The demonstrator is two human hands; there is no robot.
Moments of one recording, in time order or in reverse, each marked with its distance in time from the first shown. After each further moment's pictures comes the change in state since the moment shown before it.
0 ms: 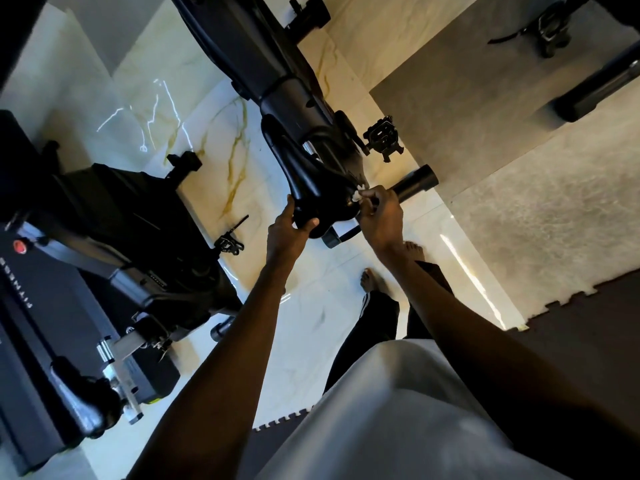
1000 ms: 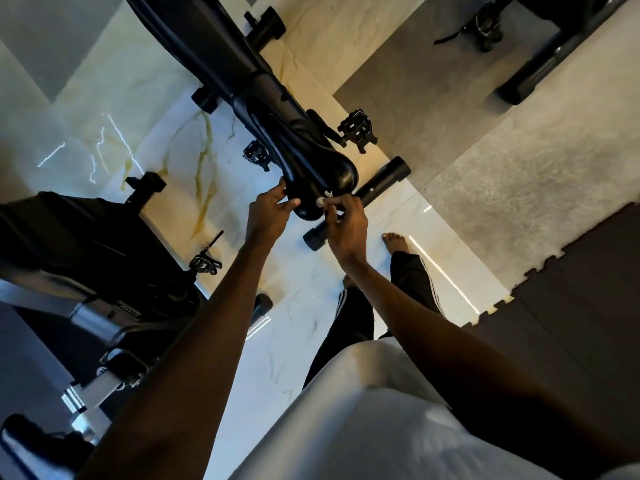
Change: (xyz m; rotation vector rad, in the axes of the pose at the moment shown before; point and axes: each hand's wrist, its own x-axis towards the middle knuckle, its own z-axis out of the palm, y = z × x) left_hand 0.039 -0.045 -0.022 -0.104 -0.098 0.239; right_hand -0.079 -0.006 0.084 0.104 0.261 -0.045
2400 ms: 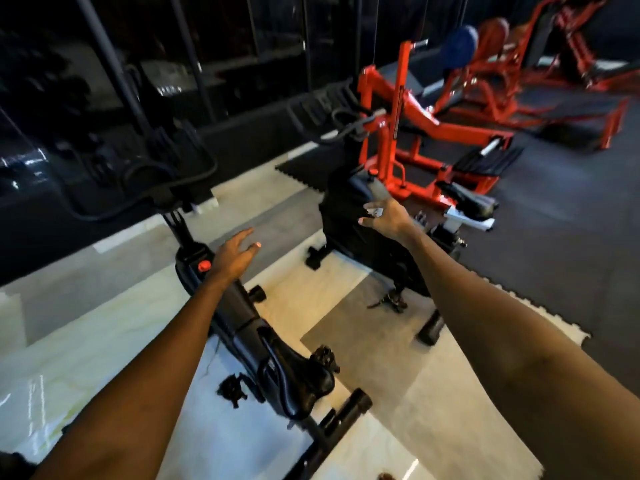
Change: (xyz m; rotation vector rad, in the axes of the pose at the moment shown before) left_hand 0.003 0.230 -0.244 -0.073 0.255 0.608; right_hand 0.180 -0.354 -0.253 -0.364 0.006 -0.329
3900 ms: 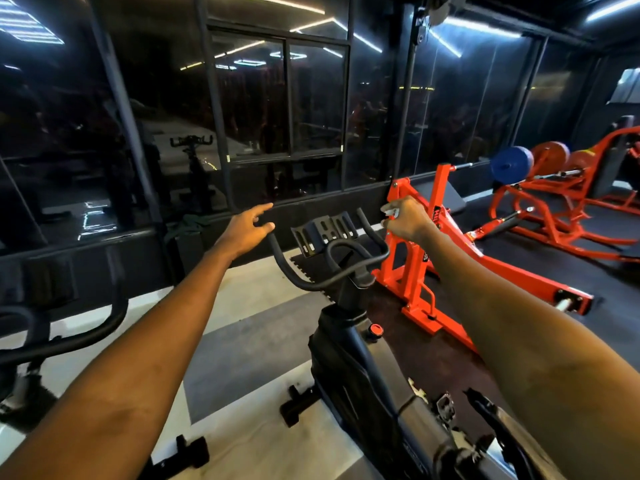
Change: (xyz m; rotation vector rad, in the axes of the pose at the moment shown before) left_hand 0.578 0.281 0.063 0.045 0.213 0.164; right_hand 0.629 -0.002 -0.224 -0.230 0.159 -0.358
